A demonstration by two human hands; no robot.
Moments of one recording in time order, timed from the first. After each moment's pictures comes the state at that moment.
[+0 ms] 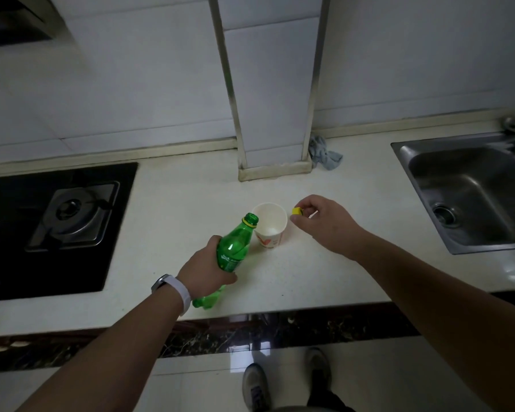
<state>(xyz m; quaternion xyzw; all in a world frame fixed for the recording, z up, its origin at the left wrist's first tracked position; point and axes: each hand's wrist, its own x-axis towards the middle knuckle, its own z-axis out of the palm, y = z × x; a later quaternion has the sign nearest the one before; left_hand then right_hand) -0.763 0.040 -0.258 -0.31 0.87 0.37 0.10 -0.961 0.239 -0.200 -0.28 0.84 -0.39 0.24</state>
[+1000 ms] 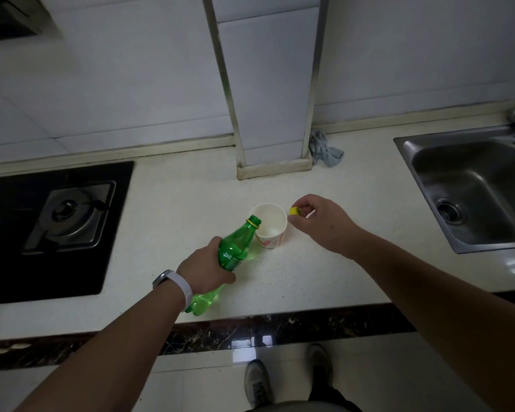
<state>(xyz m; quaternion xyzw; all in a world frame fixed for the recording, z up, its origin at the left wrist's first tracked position) -0.780 0.032 -0.259 -0.31 0.88 0.31 0.17 -0.971 0.230 -0.211 -0.29 0.84 -0.39 0.25</state>
